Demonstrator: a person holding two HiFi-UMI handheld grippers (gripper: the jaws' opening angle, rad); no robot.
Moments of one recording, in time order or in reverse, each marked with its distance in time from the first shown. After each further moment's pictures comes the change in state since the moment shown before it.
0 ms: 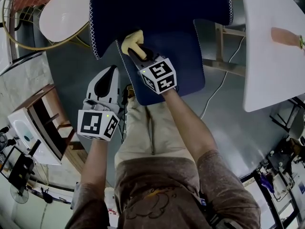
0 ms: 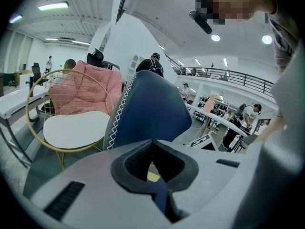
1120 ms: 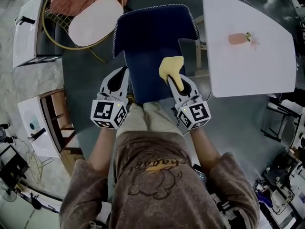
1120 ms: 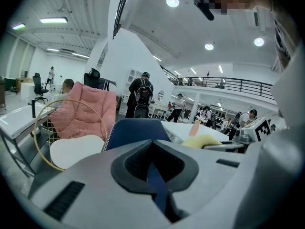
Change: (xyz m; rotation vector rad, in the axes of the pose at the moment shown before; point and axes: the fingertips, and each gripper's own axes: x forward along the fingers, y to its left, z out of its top) left arm -0.093 -0.095 0.128 0.035 -0.137 -0.008; right arm -0.294 0.076 0.152 -0.098 -0.243 -0.167
